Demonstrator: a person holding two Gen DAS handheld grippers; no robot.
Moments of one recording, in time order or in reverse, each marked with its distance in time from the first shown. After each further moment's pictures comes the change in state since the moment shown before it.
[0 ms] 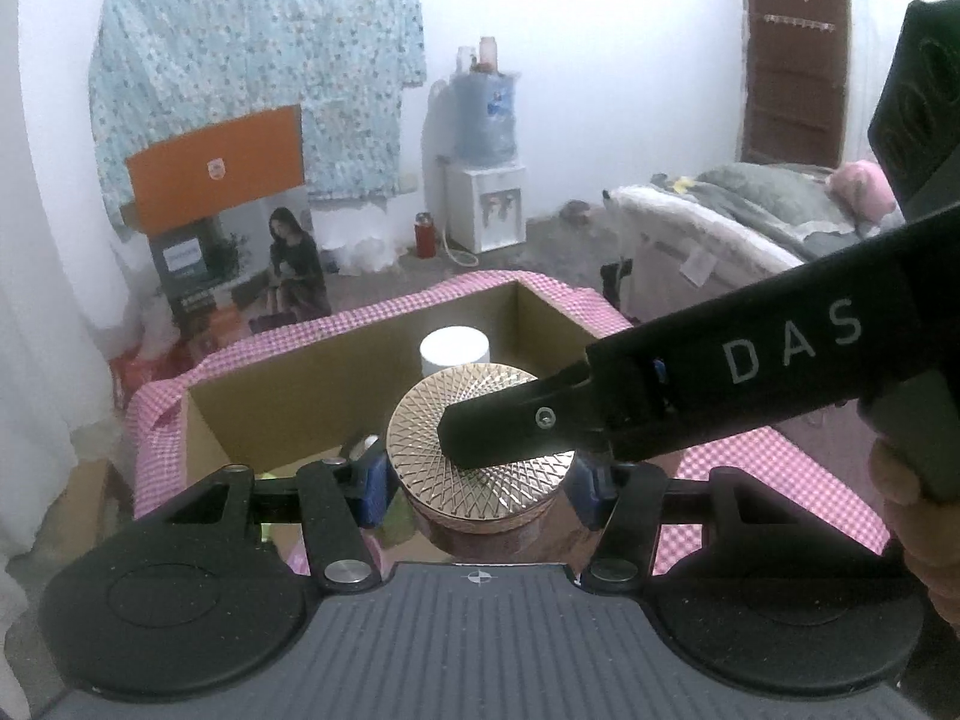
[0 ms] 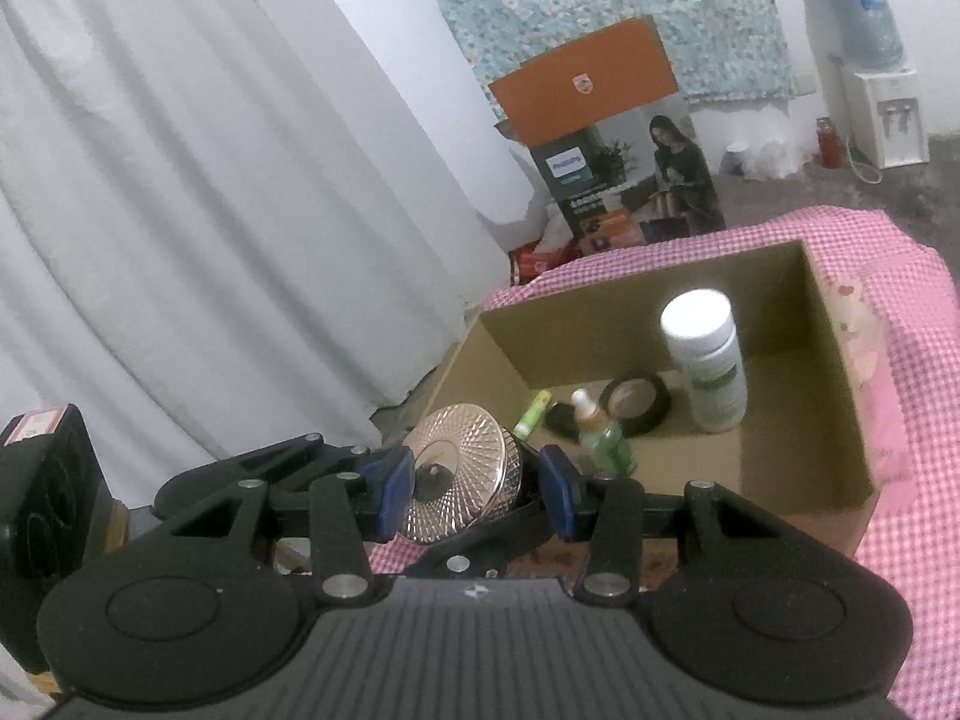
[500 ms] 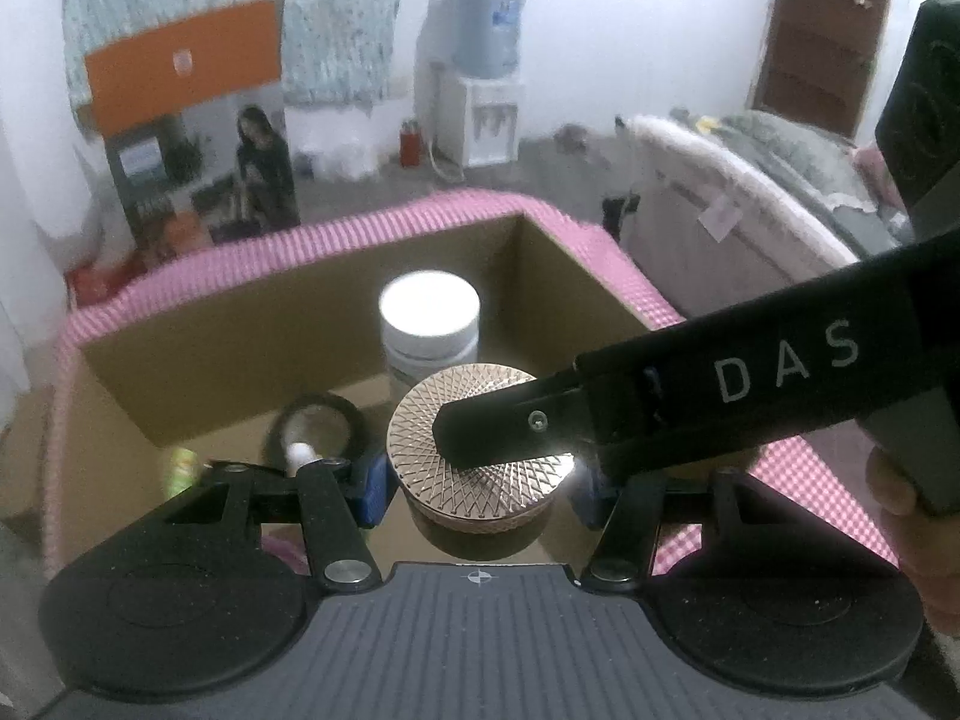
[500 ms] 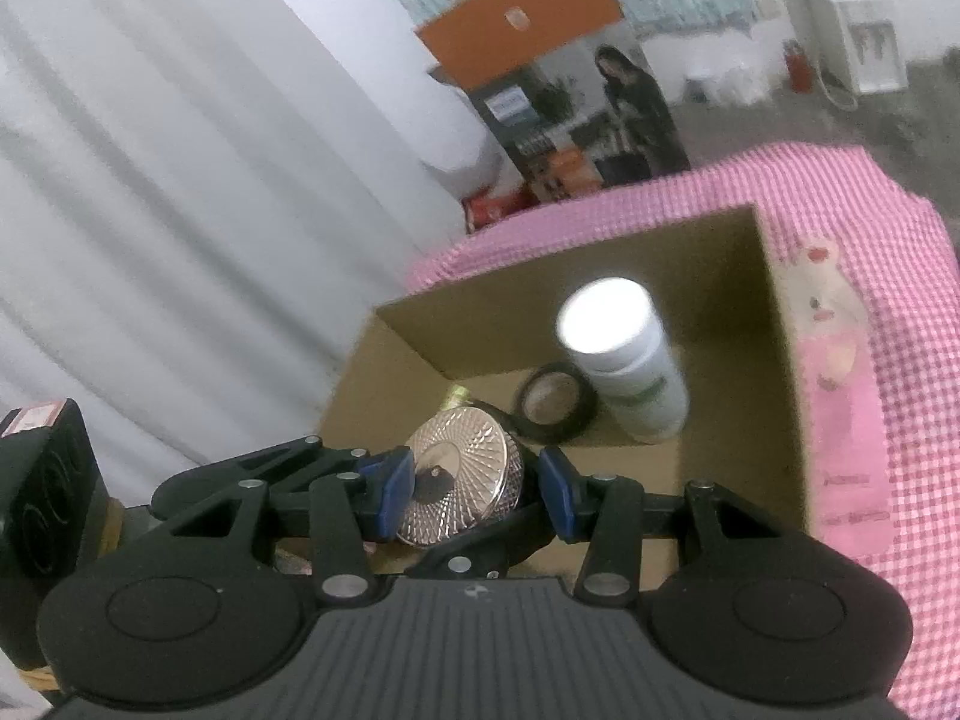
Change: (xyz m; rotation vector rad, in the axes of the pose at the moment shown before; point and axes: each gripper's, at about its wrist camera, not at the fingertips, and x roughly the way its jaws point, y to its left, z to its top) left arm 0.097 0.008 0.016 -0.100 0.198 -0.067; right arm 0.058 -0.077 0.041 0.097 0.148 -0.042
